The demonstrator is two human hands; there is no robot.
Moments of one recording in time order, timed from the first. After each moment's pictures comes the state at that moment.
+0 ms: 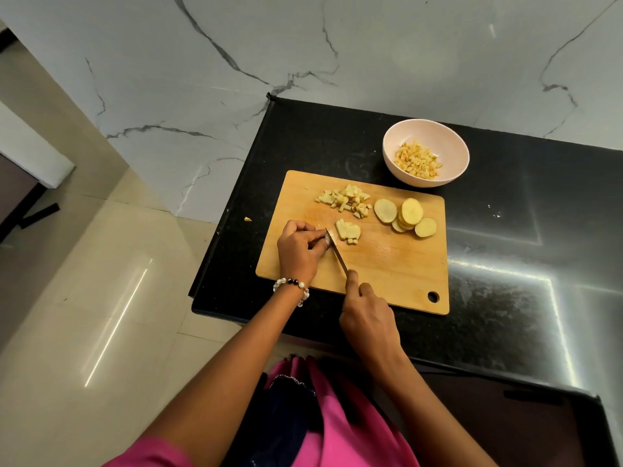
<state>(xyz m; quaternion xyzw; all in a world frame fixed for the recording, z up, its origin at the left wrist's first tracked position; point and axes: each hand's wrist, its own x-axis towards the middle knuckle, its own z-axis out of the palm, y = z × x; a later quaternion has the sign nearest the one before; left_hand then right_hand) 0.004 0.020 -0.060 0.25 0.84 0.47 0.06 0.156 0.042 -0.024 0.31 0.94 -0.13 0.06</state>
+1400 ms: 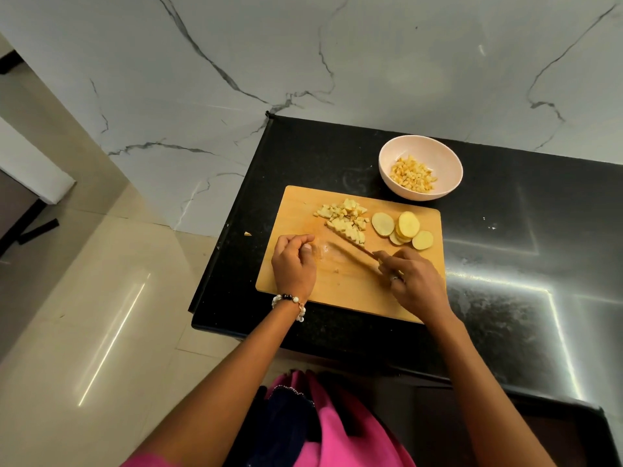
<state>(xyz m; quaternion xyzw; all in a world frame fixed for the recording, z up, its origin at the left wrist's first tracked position) 0.007 0.017 -0.057 0.19 0.84 0.50 0.02 0.161 0.158 -0.025 0.28 0.93 -0.22 -0.05</state>
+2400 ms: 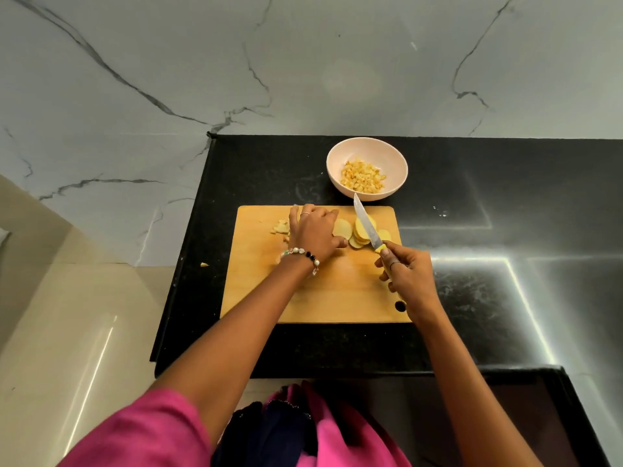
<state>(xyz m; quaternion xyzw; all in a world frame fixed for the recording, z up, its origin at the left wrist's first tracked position) -0.003 0.133 -0.013 0.51 0.85 0.08 0.08 0.176 0.170 -0.014 0.49 0.63 -0.54 -0.26</state>
